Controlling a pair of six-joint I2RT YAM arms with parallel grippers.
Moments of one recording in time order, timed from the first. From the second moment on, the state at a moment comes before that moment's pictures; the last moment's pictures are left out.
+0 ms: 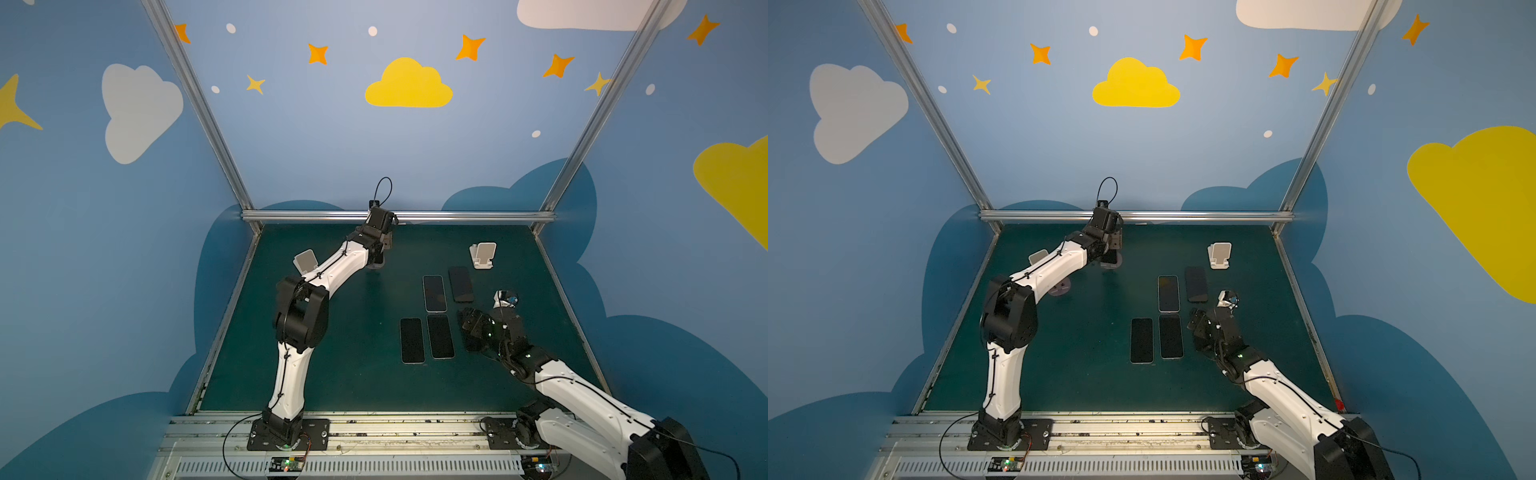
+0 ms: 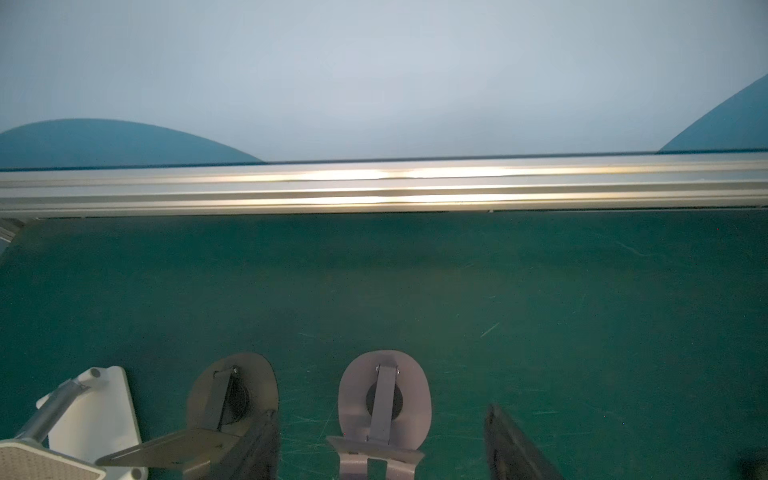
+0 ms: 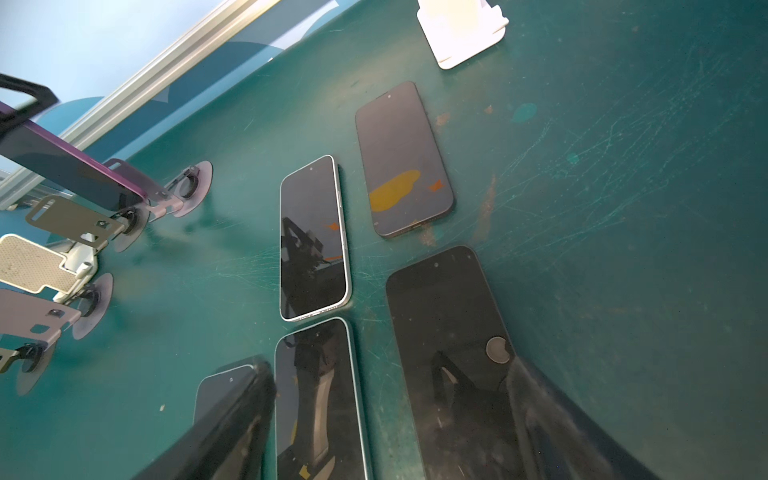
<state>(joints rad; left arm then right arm) -0.46 2.11 1.84 -0.40 -0.42 -0.29 0.51 0.95 0.38 -0.04 0.27 0.69</state>
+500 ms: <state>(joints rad) -0.61 1.87 1.63 -0.41 -0.44 -0.31 0.51 0.96 0.39 -0.04 0.24 0.70</state>
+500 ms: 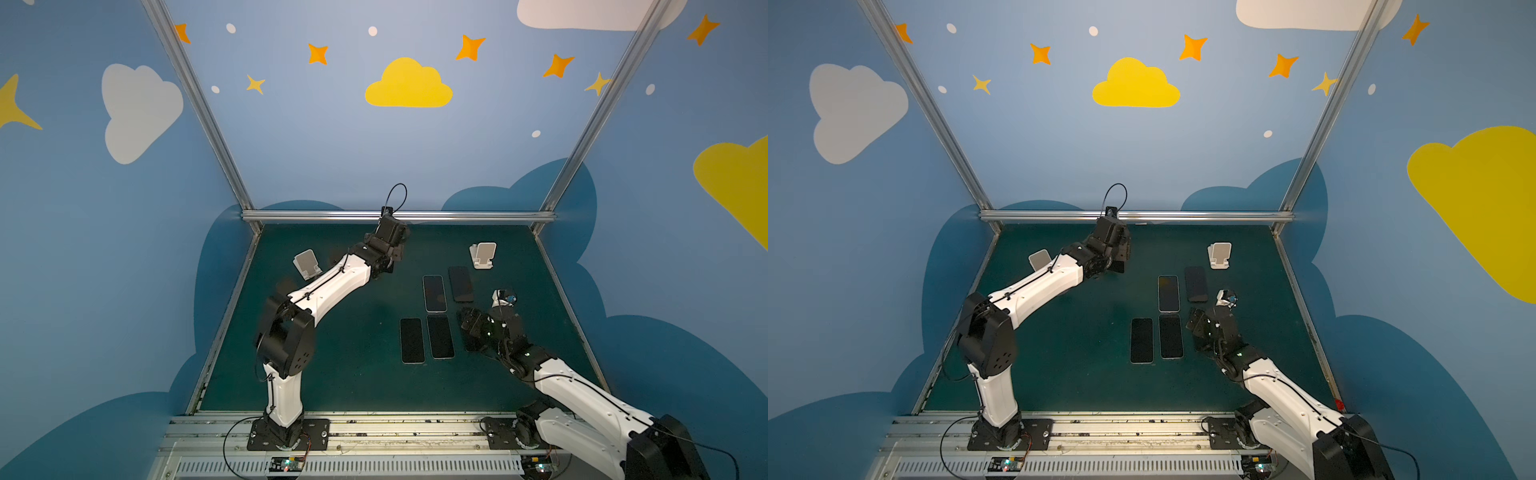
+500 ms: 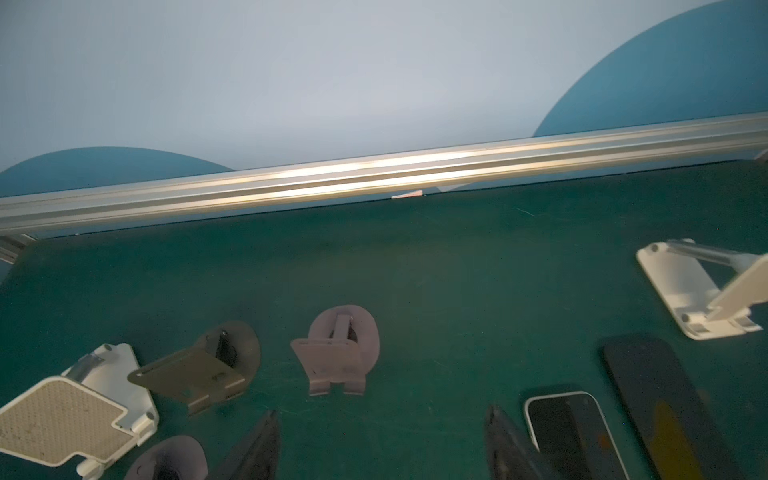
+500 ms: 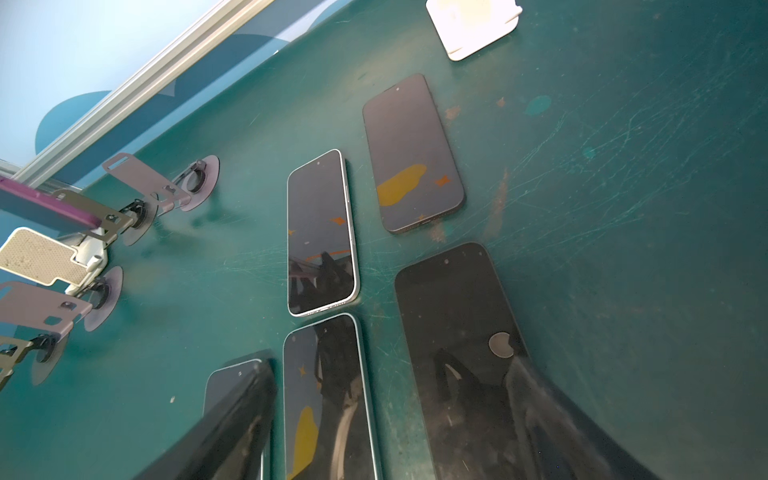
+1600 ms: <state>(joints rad) -0.67 2.28 2.03 -0.88 -0.26 -0.62 0.51 0.97 0.39 -0.04 0.24 0.70</state>
